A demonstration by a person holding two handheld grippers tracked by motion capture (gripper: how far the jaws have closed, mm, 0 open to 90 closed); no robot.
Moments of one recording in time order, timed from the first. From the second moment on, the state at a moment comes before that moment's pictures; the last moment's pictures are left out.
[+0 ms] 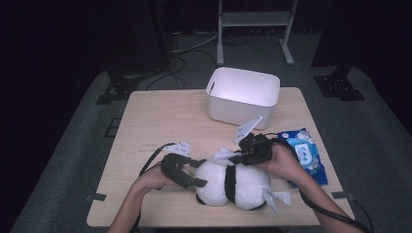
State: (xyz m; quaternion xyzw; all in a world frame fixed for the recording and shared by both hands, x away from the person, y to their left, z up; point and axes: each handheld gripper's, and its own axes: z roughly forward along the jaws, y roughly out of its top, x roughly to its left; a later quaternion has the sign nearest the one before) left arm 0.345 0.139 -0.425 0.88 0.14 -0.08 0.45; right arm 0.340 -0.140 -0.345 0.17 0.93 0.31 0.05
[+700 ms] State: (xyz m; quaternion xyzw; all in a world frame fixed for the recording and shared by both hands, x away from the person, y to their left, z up) left arm 0.345 0.139 -0.425 0.88 0.14 -0.08 0.45; right arm 0.315 -0.229 -0.350 0.25 0.91 0.34 0.06
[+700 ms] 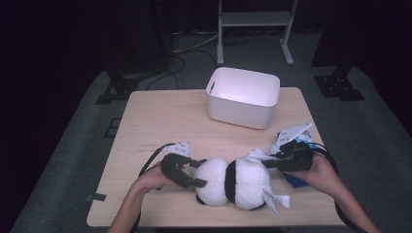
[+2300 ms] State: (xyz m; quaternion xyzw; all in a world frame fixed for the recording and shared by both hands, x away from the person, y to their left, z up) left arm 0.347 0.142 -0.428 0.88 0.15 -0.08 0.44; right arm 0.333 -0.094 -0.352 0.12 0.95 0.30 0.03
